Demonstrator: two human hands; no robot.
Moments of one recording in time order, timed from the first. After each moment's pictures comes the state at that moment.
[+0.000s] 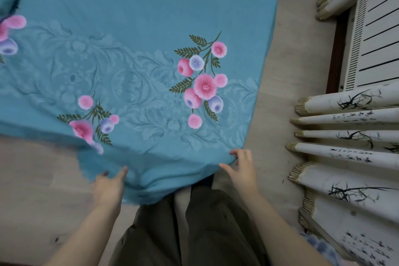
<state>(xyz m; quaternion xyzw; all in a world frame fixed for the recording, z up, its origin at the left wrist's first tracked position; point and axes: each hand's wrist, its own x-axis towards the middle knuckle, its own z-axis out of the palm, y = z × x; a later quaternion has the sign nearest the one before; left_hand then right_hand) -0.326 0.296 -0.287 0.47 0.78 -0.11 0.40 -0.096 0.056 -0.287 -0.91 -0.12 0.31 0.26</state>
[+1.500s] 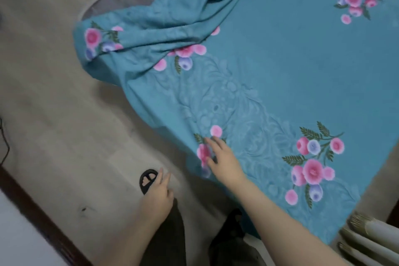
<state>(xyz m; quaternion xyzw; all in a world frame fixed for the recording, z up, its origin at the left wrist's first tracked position) -0.445 0.395 -0.276 0.64 0.61 -0.16 0.44 -0.226 0.407 -0.268 -0.74 -0.54 0.40 0.09</state>
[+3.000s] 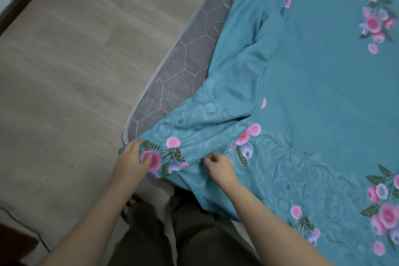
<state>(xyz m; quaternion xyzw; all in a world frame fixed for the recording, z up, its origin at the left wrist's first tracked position) -0.562 0.924 -0.235 0.71 0.57 -0.06 0.40 -0.368 0.782 -0.270 -0.85 -0.16 0.47 0.18</state>
